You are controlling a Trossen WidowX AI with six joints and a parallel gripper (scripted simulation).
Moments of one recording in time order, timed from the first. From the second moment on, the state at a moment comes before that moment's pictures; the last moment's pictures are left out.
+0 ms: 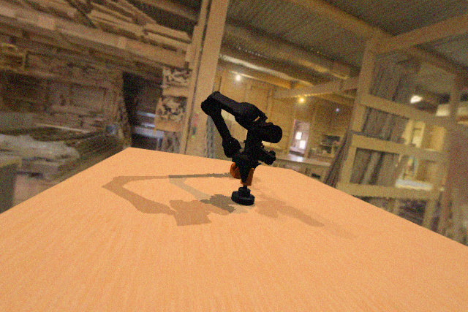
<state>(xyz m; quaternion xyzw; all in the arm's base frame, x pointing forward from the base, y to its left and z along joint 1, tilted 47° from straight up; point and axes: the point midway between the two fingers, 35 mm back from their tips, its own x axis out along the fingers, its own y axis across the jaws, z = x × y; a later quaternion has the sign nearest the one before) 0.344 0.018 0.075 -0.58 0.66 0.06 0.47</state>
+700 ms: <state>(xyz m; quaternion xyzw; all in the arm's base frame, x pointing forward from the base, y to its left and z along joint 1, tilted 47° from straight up) 0.343 0.018 0.074 -0.31 0.62 -0.24 0.68</state>
